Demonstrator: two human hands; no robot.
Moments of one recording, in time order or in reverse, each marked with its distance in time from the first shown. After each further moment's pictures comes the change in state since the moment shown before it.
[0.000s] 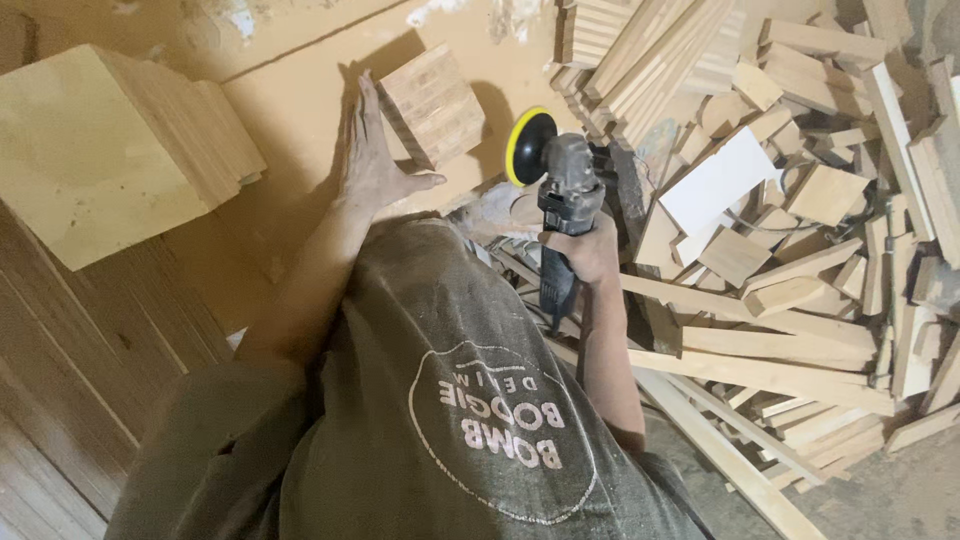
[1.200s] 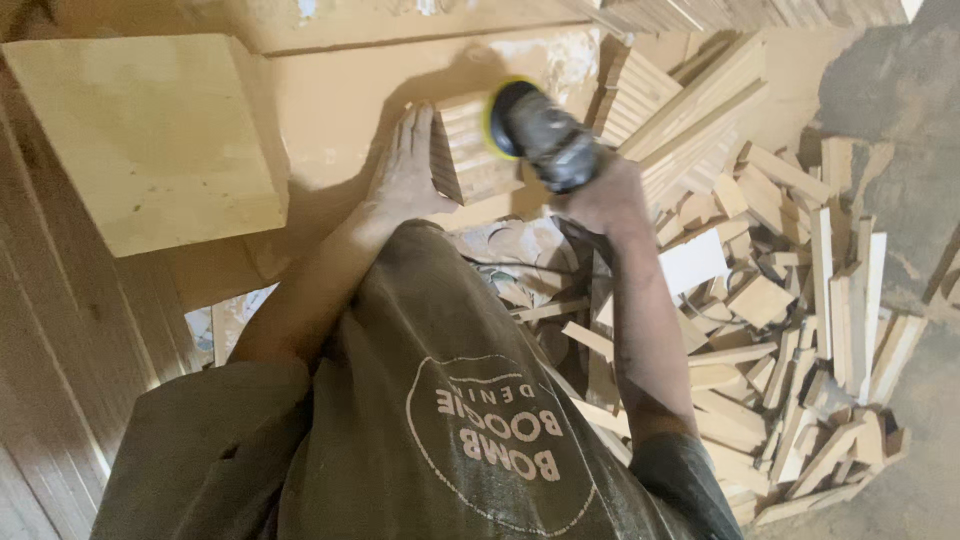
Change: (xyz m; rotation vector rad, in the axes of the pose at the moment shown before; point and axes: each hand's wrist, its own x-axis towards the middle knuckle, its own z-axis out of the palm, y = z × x) left_hand 0.018 -0.017 0.023 -0.015 0.003 -0.073; right_hand 0.107 -0.205 0.001 -0.633 -0.208 -0.161
